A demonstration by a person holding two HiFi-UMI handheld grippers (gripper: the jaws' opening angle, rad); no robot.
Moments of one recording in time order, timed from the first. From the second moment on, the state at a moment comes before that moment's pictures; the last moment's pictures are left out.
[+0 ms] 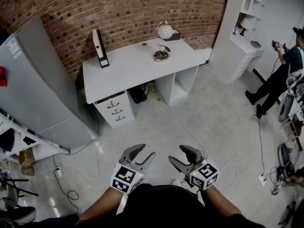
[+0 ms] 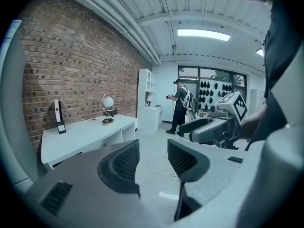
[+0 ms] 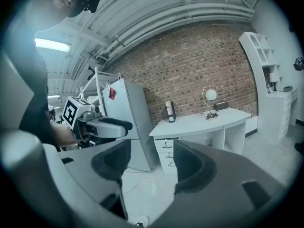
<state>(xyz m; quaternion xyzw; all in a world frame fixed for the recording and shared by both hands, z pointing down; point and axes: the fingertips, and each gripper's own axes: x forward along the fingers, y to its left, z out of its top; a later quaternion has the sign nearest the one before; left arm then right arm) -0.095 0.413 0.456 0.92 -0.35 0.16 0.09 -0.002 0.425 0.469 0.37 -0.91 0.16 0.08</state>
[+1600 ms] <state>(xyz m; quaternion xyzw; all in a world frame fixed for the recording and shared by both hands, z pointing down) -0.125 0.401 0.470 0.92 -0.36 0.16 0.08 -0.038 0.410 0.469 0.35 -0.92 0.16 0.09</state>
